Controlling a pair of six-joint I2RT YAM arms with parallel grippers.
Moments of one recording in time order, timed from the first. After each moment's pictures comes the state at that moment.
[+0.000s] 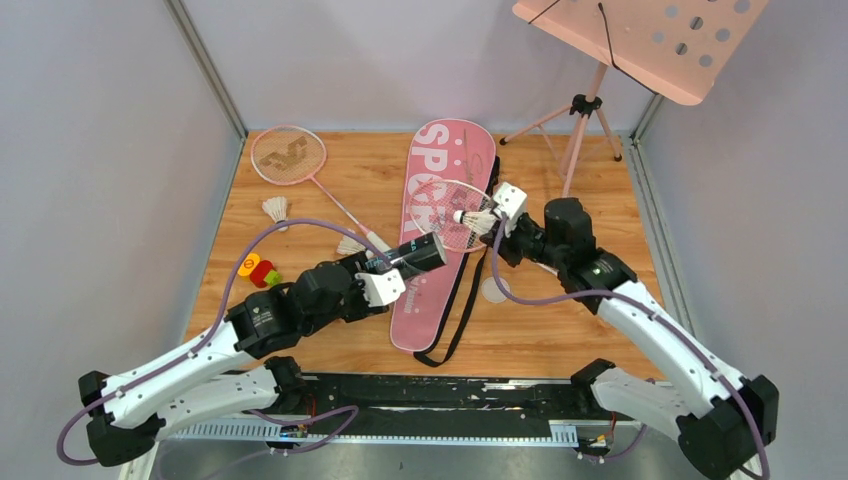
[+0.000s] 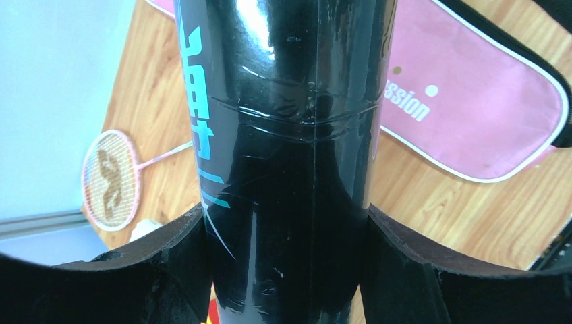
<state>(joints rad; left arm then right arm) -1.02 0.73 0.77 -0.65 -0.30 0.48 0.52 1.05 0.87 -0.23 -0.36 -0.29</state>
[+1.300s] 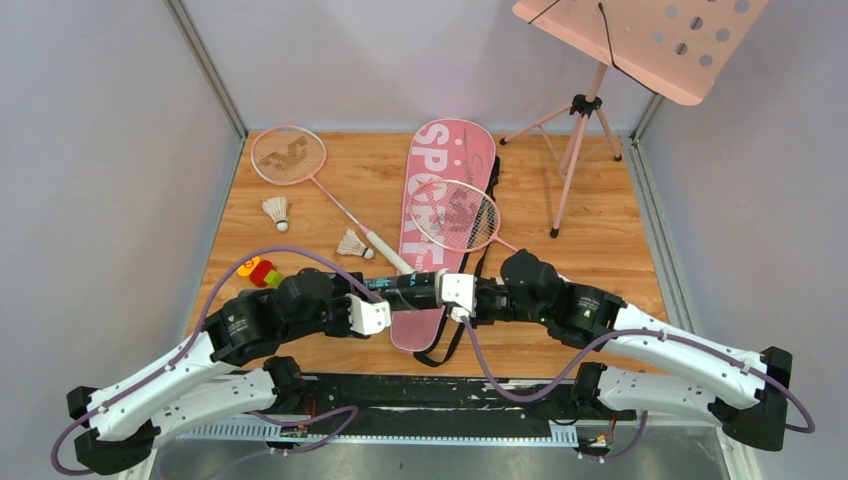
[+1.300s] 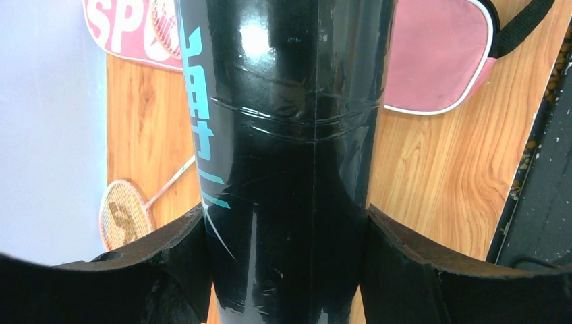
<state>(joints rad) -1.02 0.63 0.81 -0.84 -0.13 0.69 1.11 0.93 0.86 -0.38 -0.19 -0.51</state>
